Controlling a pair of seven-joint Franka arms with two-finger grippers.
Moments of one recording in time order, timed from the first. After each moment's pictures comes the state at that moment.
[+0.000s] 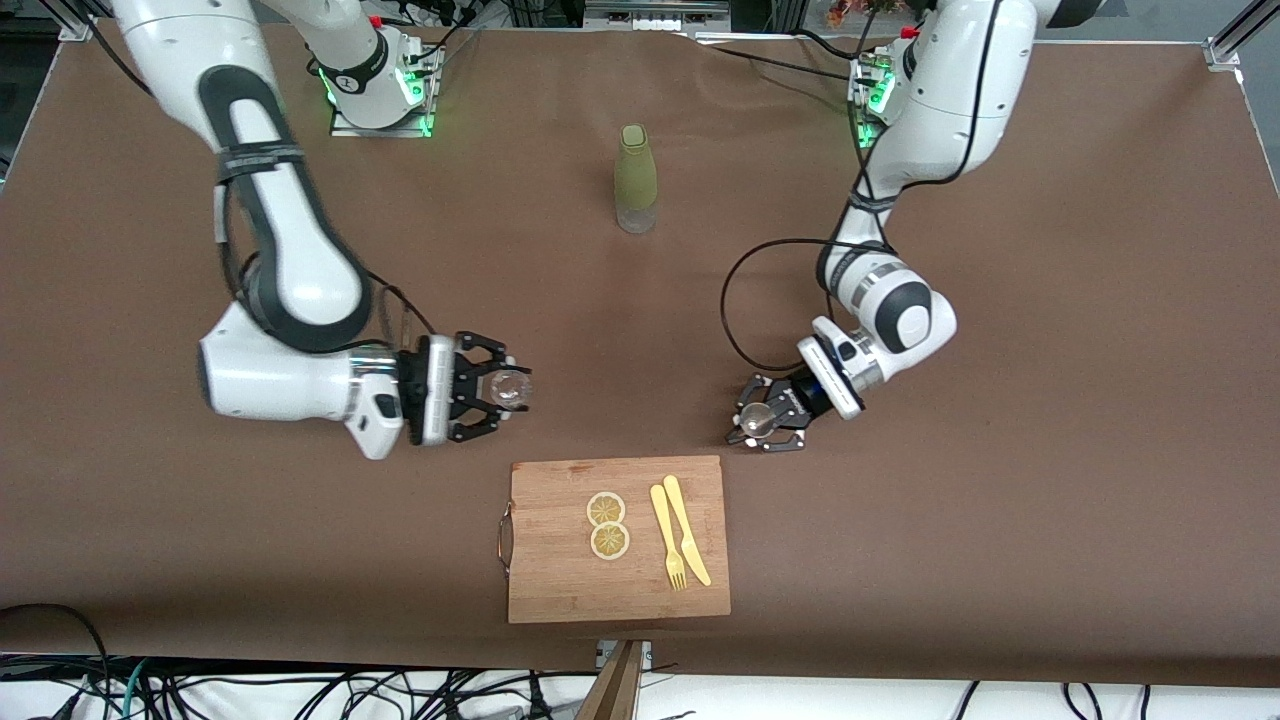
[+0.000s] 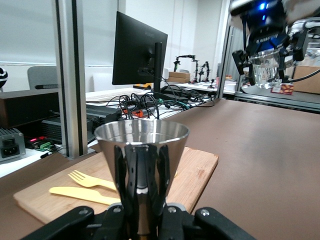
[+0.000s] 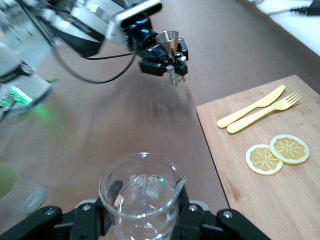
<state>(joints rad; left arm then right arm) -0.51 0.74 0.24 -1.85 -2.29 2.05 2.52 0.20 0.61 0.03 -1.54 1.03 1.92 -1.64</state>
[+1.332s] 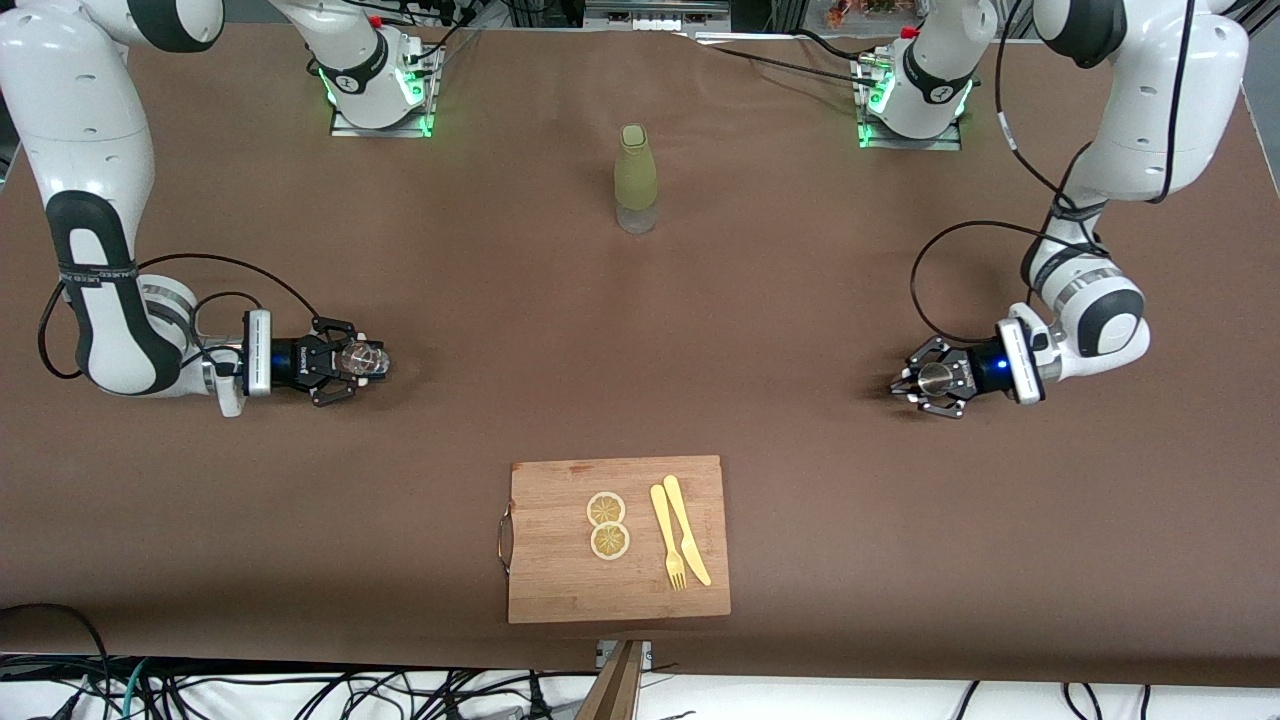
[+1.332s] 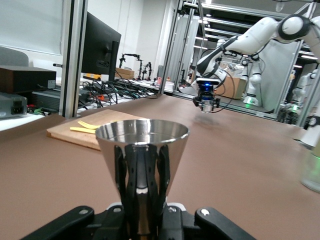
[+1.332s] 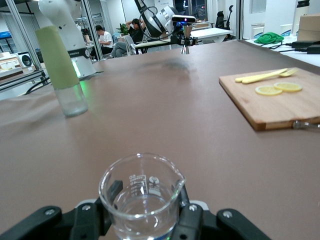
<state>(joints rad) 0.04 0.72 0.24 -1.95 -1.56 1.56 2.46 -0.12 0.79 -0.14 -1.75 1.13 1.58 -2.46</state>
